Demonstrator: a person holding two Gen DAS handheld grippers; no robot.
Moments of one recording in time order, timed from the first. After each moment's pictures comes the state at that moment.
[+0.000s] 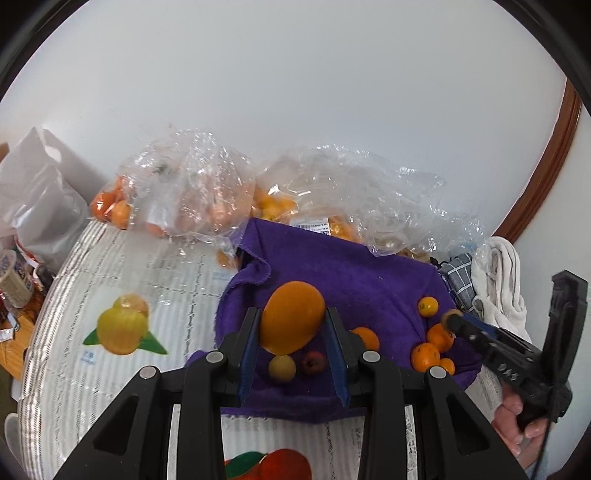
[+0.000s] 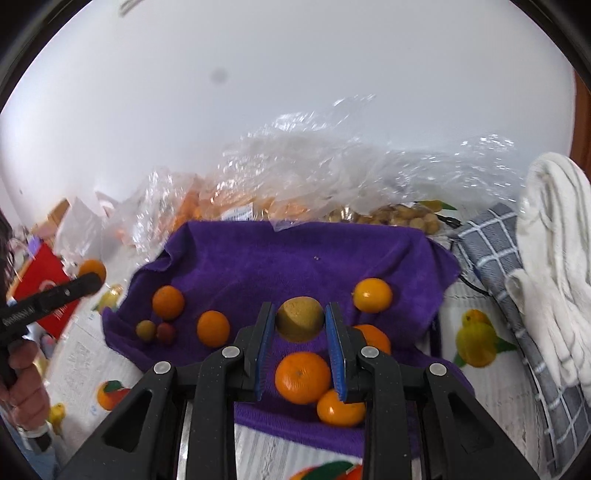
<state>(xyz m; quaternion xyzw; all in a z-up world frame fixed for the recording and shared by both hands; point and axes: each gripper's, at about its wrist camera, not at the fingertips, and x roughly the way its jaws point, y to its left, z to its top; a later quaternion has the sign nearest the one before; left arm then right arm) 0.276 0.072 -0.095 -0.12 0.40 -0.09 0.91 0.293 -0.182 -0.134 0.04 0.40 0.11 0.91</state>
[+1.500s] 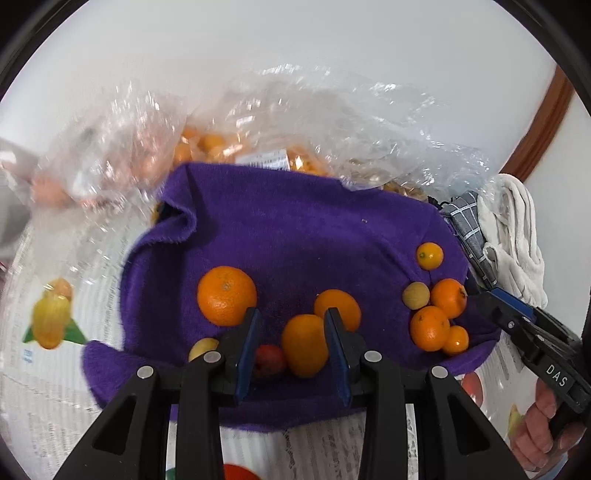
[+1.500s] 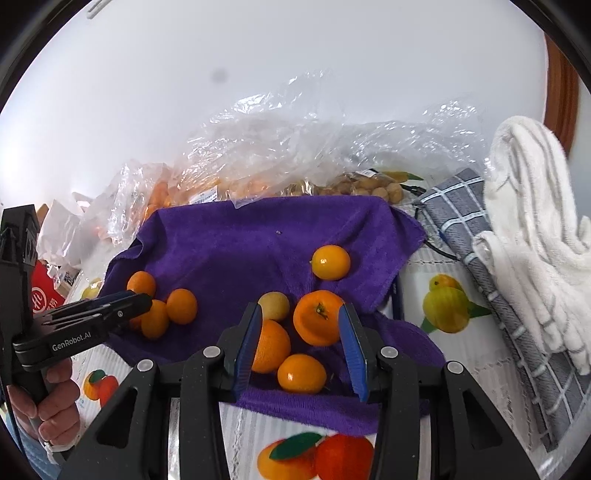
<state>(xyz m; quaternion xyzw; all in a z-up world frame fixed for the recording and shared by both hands) 0.297 0.001 -0.135 -0.06 0.46 -0.12 0.88 0.273 -0.210 -0.137 0.06 0.43 0.05 0.90</state>
